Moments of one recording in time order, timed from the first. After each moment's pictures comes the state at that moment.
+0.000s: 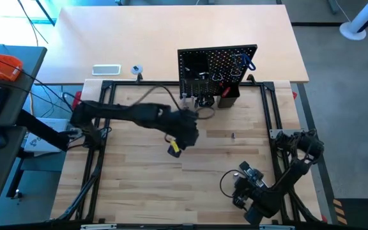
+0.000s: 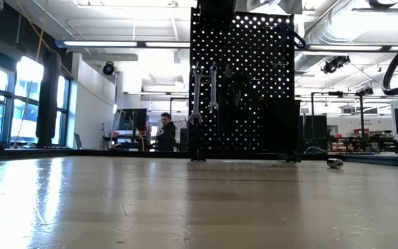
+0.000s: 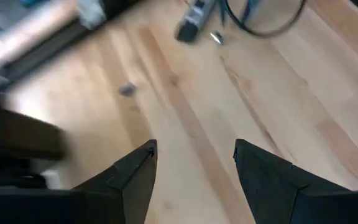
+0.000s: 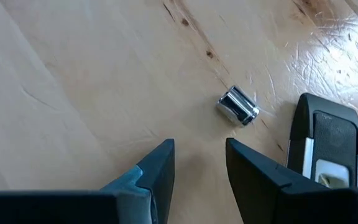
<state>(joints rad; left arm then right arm) -0.08 1.81 1.79 -0.84 -0.02 0.47 1.01 1.94 1.12 -0.98 0.52 1.67</state>
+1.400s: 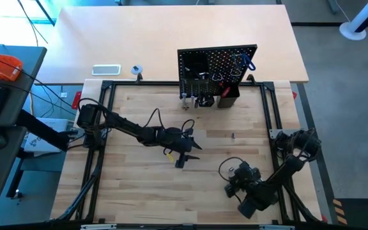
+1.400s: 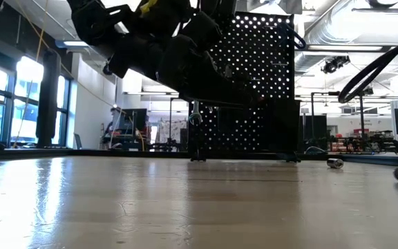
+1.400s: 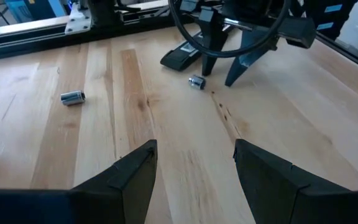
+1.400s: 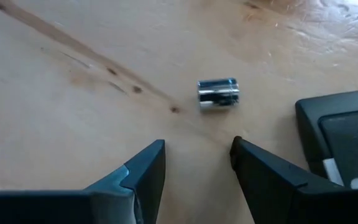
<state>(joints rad) -0.08 1.89 0.95 0.52 0.12 0.16 0.92 1.94 1.03 -0.90 0.57 2.07</state>
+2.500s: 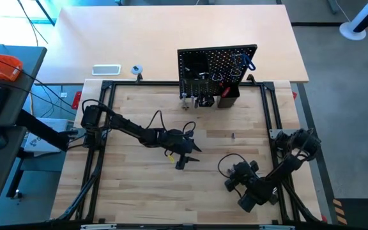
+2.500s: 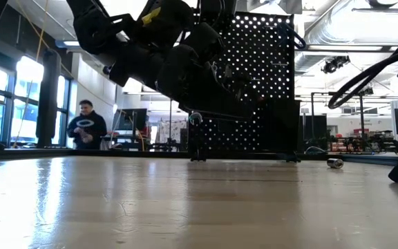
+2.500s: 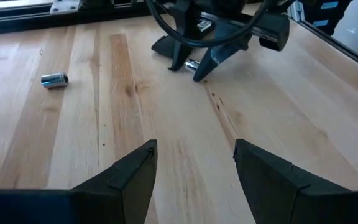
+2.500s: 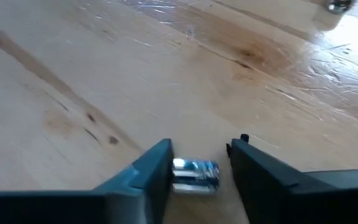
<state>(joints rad) -0.08 1.94 0.95 0.55 0.14 0.11 0.90 1.94 0.92 -0.80 0.73 1.97</state>
